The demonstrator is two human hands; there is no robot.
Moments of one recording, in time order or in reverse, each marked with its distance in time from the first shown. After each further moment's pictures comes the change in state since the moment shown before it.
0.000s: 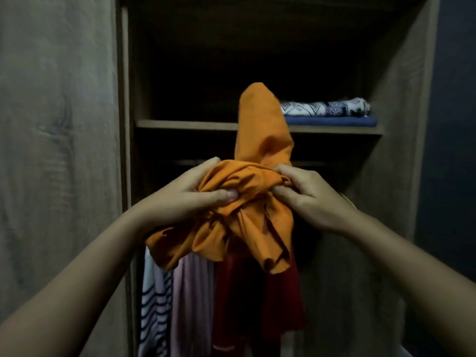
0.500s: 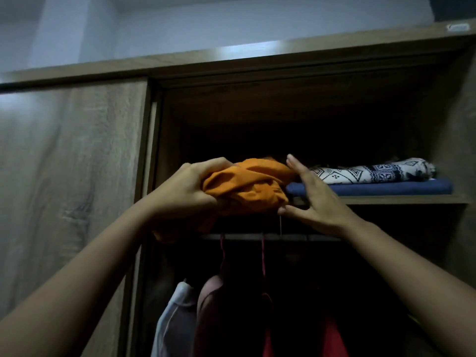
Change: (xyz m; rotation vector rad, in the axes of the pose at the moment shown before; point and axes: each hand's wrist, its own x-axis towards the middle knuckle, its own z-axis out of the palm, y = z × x) left_hand 0.090 0.013 -0.097 0.568 0.212 0.113; right_hand 0.148 0.094 -0.032 -0.188 0.121 -0.152
